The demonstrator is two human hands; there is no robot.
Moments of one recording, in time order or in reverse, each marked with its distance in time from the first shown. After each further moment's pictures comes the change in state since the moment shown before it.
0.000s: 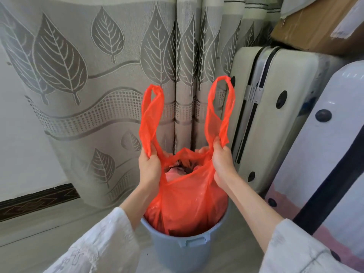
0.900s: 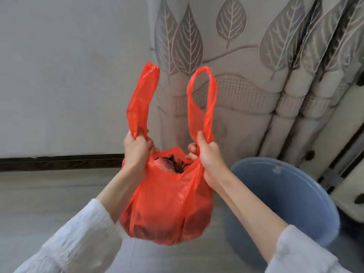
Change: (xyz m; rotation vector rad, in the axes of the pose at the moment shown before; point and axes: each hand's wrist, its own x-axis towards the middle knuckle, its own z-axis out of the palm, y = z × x) left_hand 0.002 0.102 -0.225 -0.013 0.368 0.034; right_hand -0.135 0.031 0.207 0.204 -0.581 0.222
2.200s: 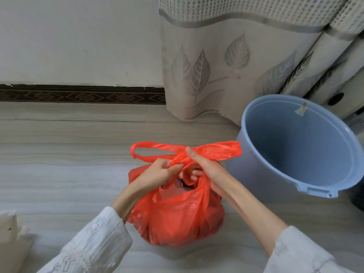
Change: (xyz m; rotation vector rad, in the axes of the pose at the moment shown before) left_hand -0.080 -0.161 -0.099 0.576 -0.746 -0.433; right_hand -0.052 0.156 -0.084 -0.336 -0.310 0.483
